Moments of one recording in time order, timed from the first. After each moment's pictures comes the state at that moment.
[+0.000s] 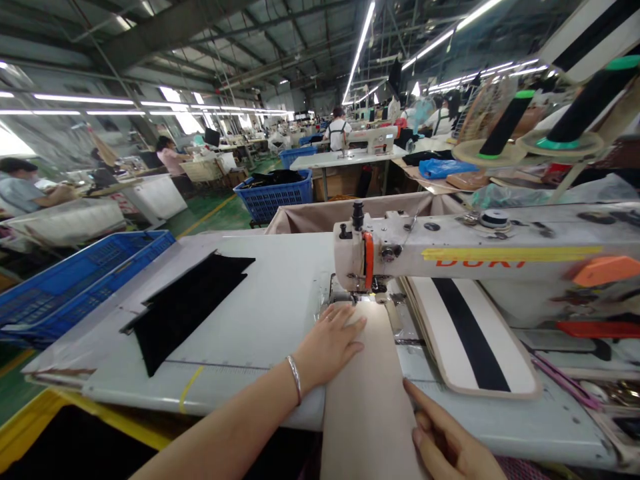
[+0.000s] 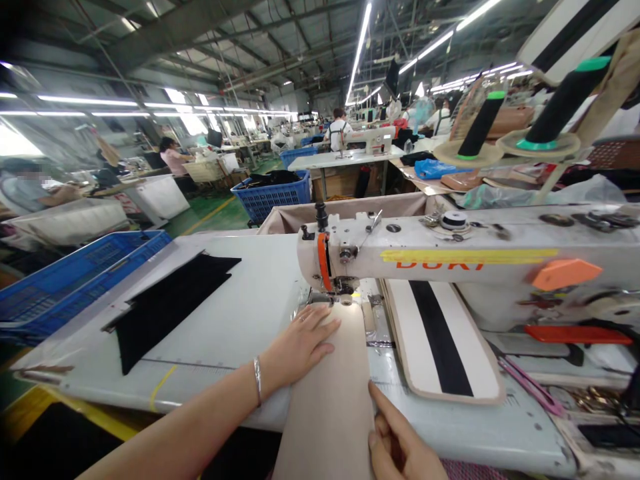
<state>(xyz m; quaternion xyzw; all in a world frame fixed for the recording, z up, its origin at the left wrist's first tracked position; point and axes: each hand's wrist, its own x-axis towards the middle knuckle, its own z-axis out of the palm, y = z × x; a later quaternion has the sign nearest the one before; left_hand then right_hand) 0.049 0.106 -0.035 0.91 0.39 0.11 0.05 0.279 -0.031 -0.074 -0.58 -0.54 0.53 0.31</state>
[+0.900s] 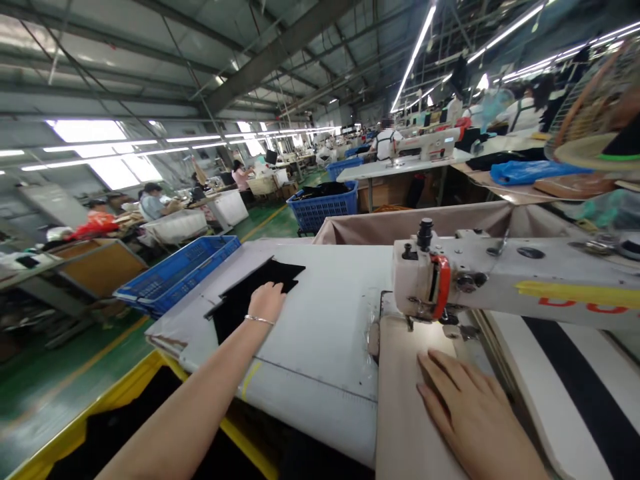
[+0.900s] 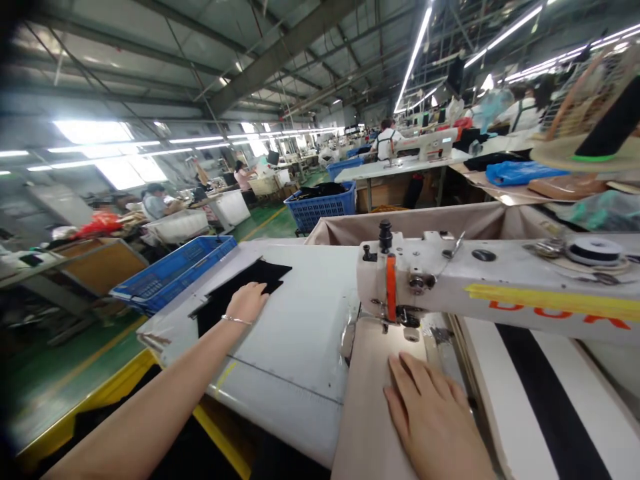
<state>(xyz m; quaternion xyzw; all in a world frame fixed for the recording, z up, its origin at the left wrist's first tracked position) -0.159 0.162 0.014 0.67 0.74 0.07 -0.02 0.242 0.075 -0.082 -0.48 -0.84 -0.09 0.24</state>
